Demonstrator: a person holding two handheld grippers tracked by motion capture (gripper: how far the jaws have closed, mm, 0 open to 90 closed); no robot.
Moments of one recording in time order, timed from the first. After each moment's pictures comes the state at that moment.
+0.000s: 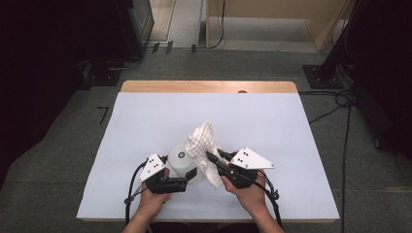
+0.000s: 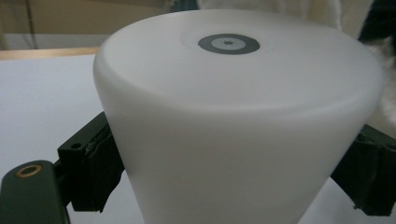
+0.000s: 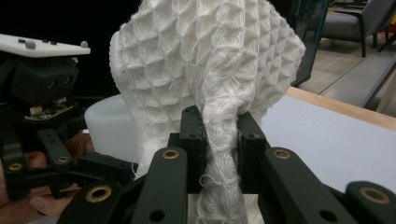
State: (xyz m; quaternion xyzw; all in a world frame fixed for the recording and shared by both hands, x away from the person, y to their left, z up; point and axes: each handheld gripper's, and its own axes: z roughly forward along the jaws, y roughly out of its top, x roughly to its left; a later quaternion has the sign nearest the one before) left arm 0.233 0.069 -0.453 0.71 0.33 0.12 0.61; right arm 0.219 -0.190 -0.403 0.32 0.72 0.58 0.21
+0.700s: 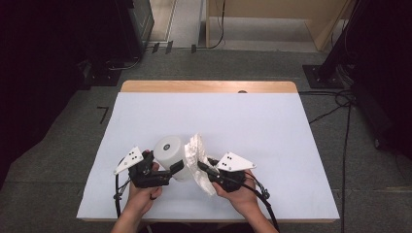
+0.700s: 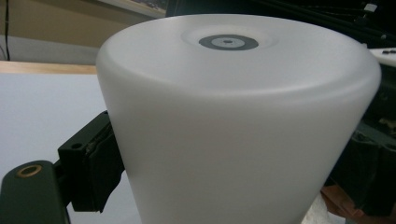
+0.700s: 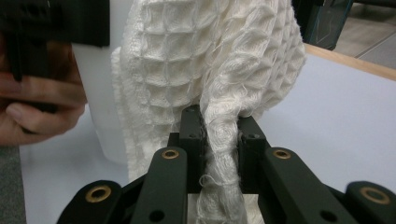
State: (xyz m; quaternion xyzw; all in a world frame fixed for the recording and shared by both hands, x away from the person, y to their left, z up) left arm 0.246 0.108 -0.436 0.66 0.35 0.07 0.66; right arm 0.226 -0.167 -0.436 0.32 0.76 0.54 0.17
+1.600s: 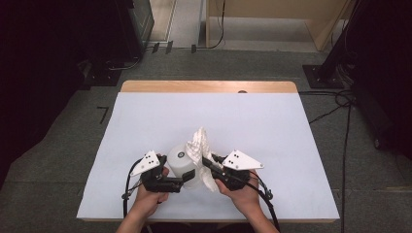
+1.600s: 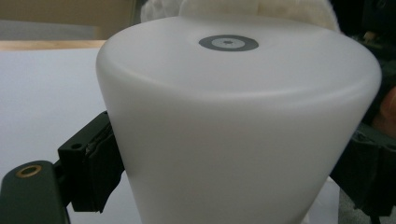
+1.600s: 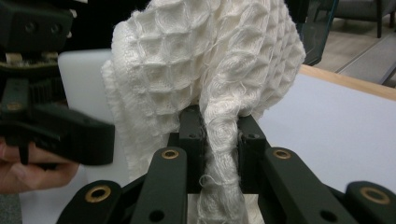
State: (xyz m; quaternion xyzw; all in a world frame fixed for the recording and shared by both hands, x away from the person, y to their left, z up) left arm 0.241 0.083 -0.444 0.72 0.31 0.06 0.62; right arm 0.224 -0.176 -0.425 0.33 0.74 0.56 0.18
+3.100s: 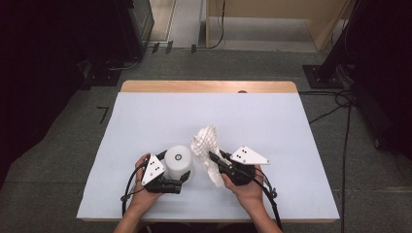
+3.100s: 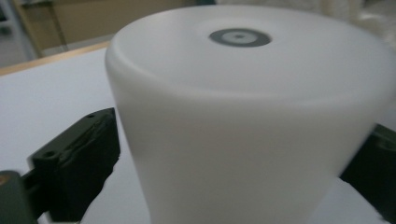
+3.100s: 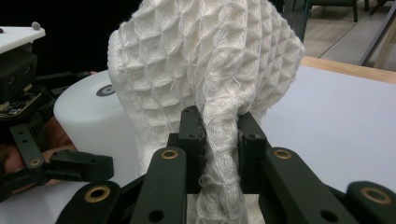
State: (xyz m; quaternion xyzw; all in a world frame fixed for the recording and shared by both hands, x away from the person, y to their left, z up) left arm 0.241 0.083 -0.481 0.76 0.31 0.21 0.53; right arm 0.235 -0.194 -0.433 0.38 0.72 0.56 0.19
